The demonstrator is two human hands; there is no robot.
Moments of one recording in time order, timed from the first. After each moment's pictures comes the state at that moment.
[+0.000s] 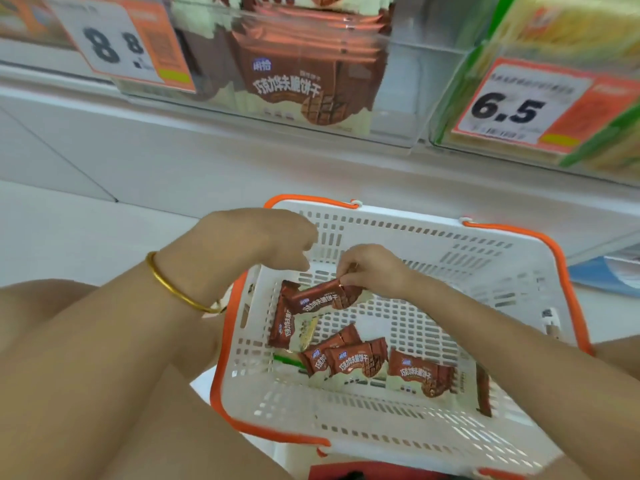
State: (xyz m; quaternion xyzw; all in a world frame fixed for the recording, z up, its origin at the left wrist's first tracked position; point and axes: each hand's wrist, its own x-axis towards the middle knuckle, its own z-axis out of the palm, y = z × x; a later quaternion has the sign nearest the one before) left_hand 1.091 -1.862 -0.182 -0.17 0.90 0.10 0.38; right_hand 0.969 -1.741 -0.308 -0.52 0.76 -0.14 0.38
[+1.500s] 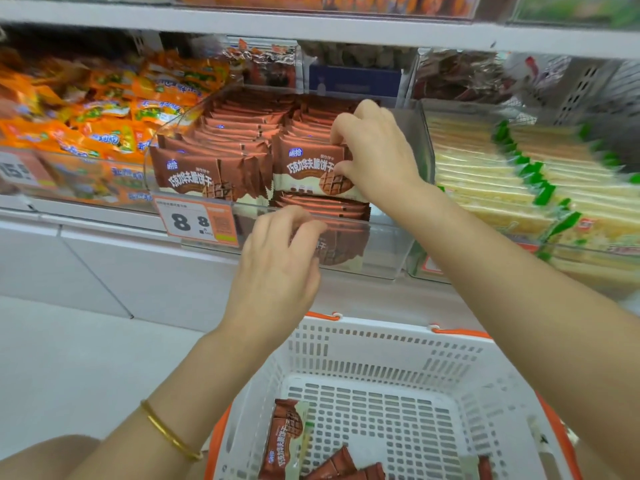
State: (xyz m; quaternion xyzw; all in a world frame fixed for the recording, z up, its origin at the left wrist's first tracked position) left_hand 1.109 -1.871 -0.116 -0.20 0.92 0.05 -0.34; right_hand 0.937 -1.851 -0.036 -0.53 0.80 -0.18 -0.20
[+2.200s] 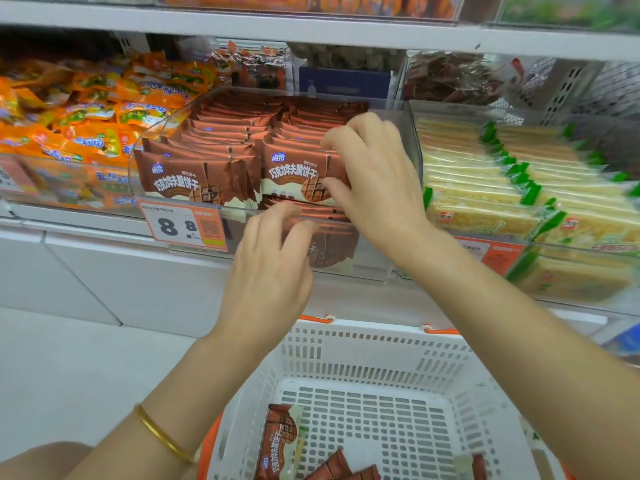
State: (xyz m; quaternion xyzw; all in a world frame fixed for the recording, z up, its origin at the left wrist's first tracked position) left_hand 1.104 -1.869 -0.117 -0.20 0.91 0.04 -0.36; right_hand 0.962 -1.814 -0.049 -0.56 0.74 -0.26 -0.27
